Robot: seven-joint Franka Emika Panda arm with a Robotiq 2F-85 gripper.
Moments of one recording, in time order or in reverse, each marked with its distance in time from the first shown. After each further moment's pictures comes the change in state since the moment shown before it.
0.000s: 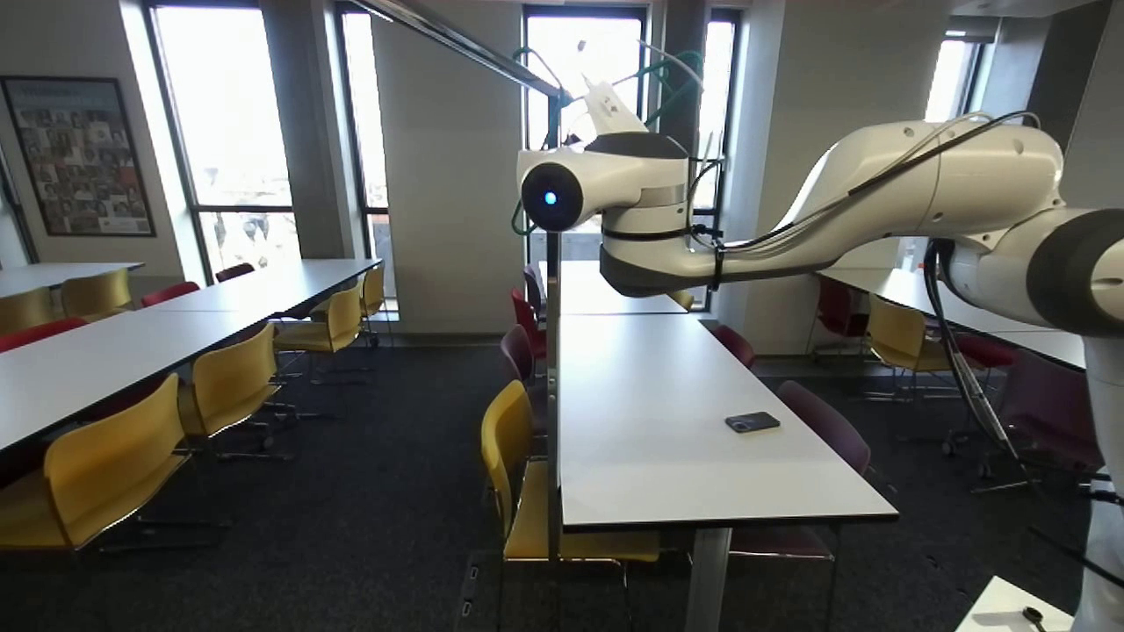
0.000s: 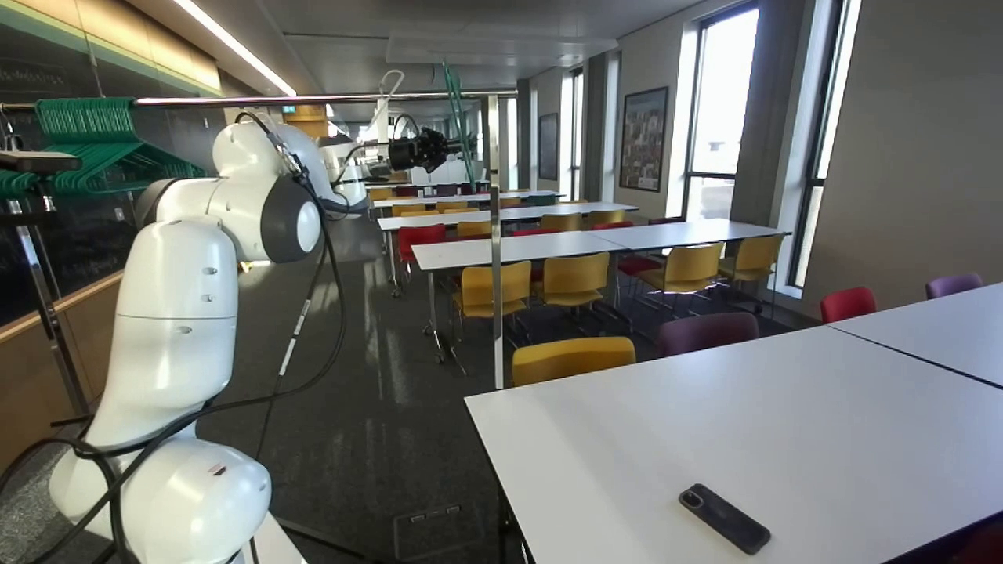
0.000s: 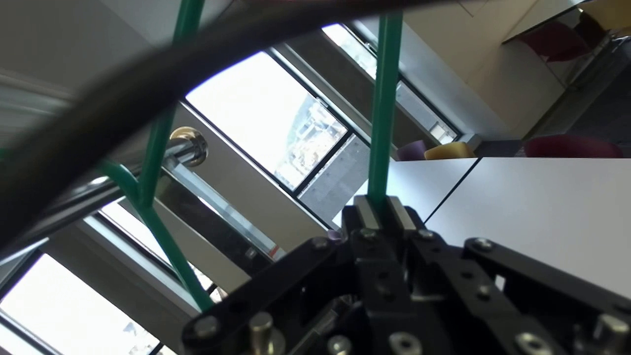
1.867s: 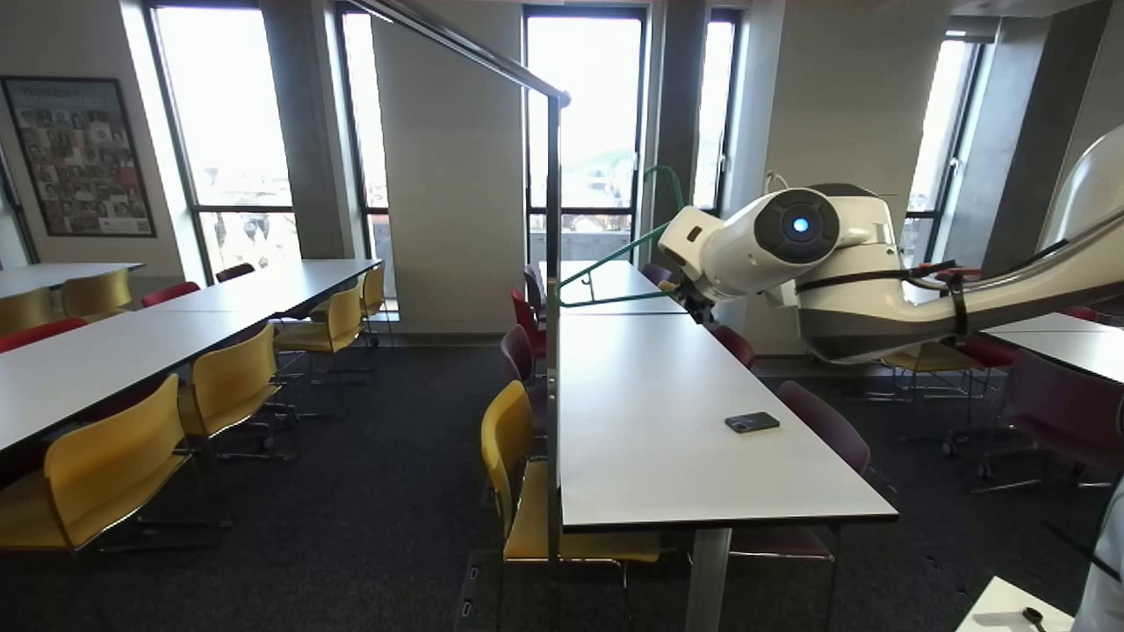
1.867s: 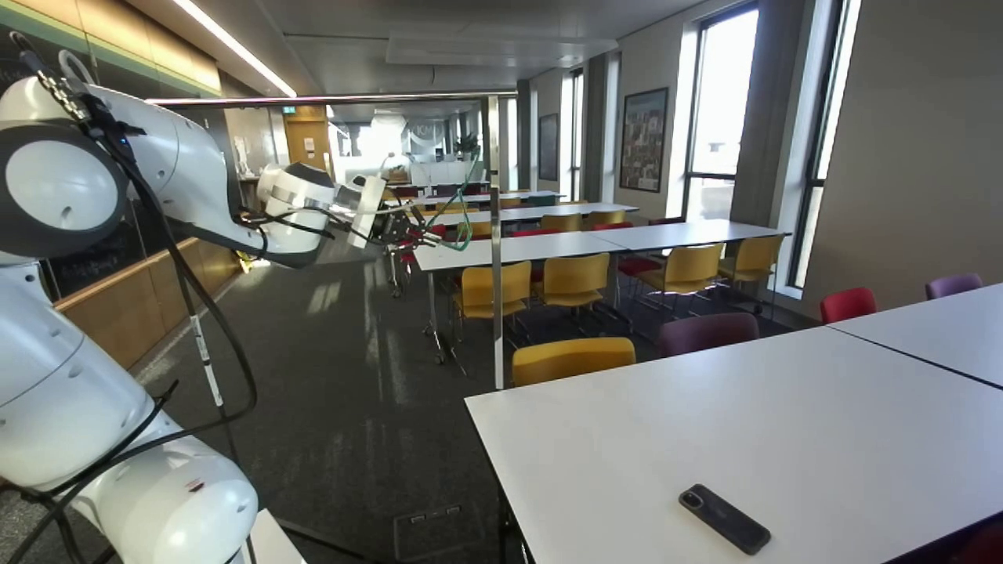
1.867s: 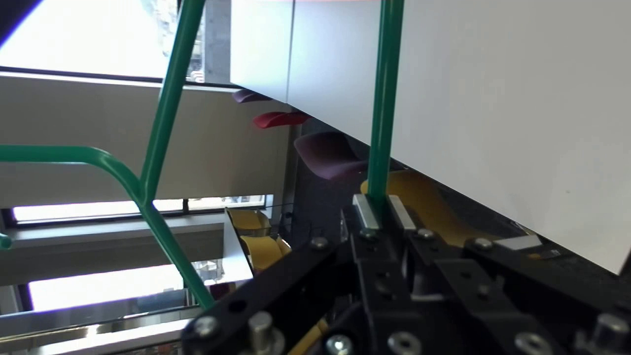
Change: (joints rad) arm -0.218 -0.718 -0.011 -0.950 0.650 0.620 0.651
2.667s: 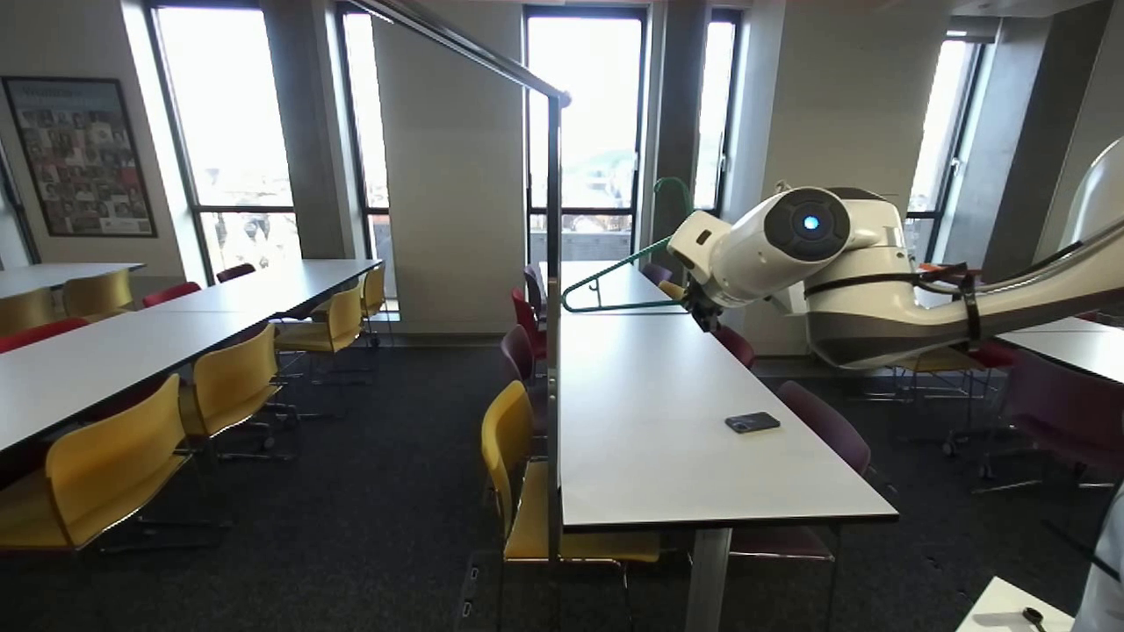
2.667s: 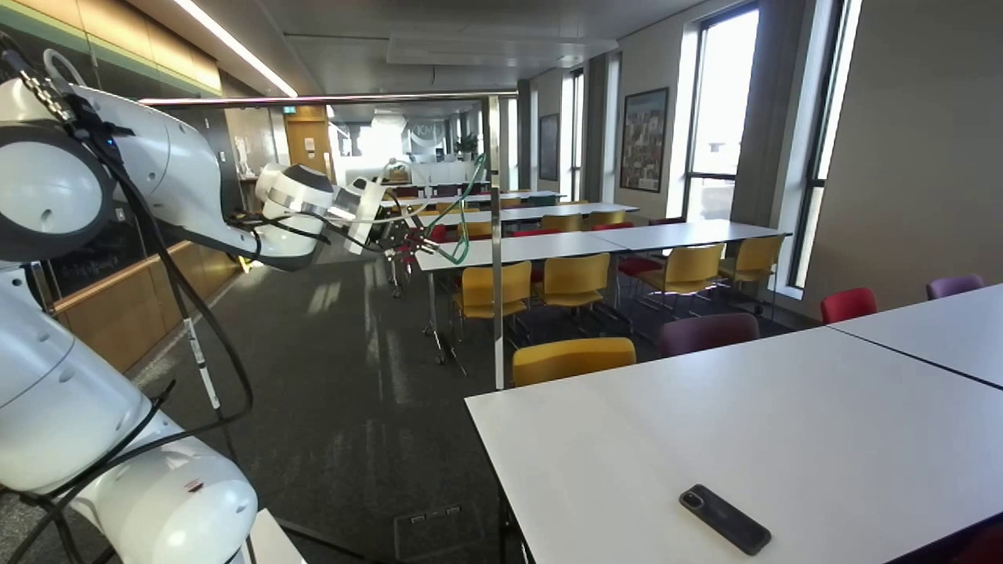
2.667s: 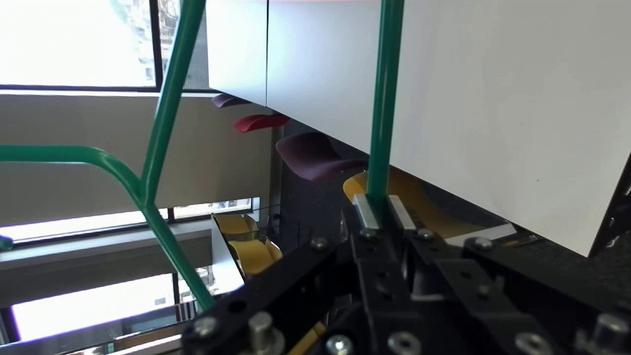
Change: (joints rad) arm -0.006 -0.036 -0.005 -0.045 0.078 0.022 0.007
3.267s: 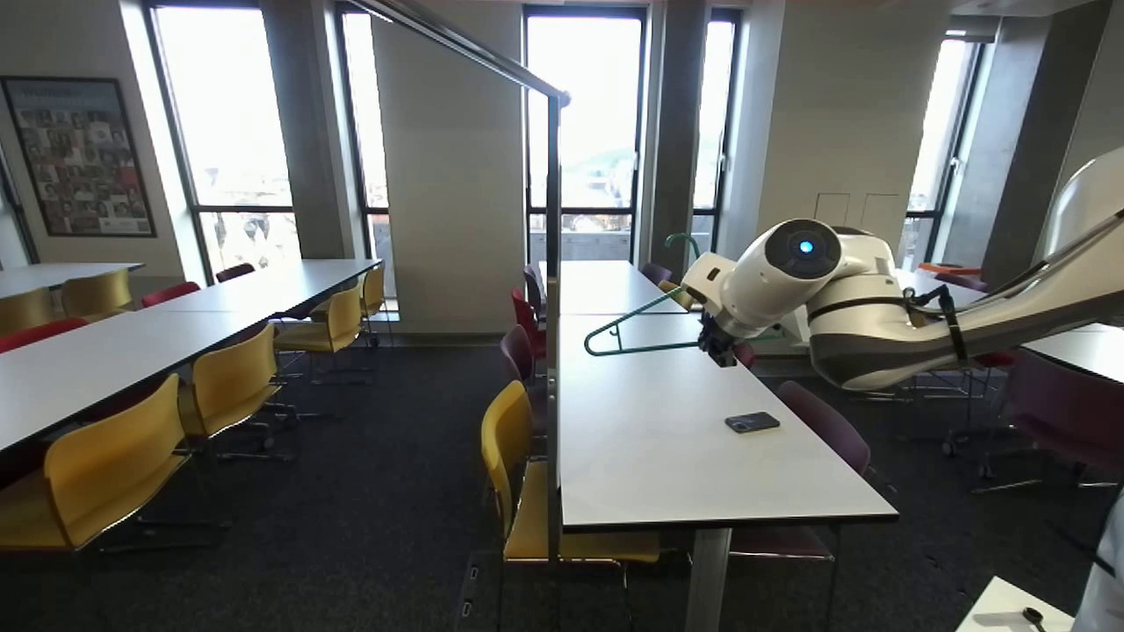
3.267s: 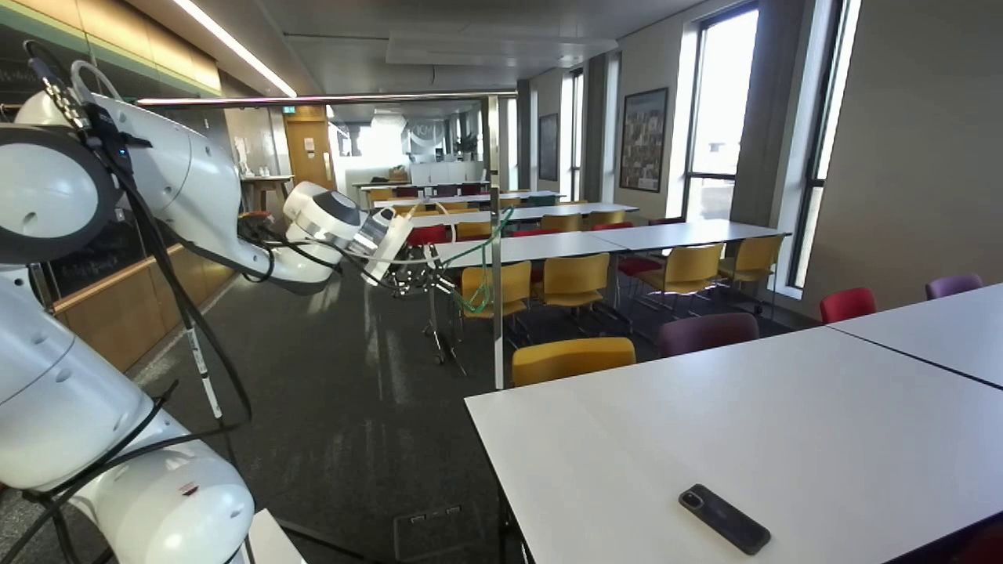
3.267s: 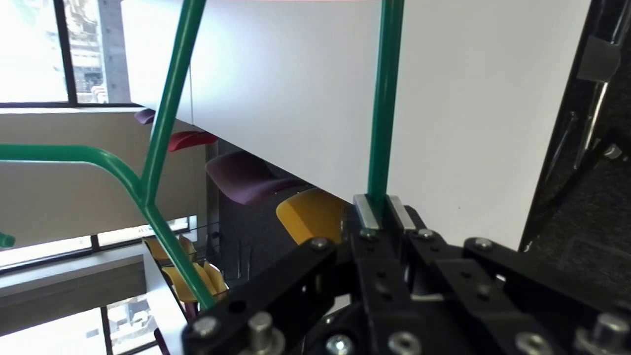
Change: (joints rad) arm -0.047 0.005 -0.064 -0.118 0.114 0.109 -0.076
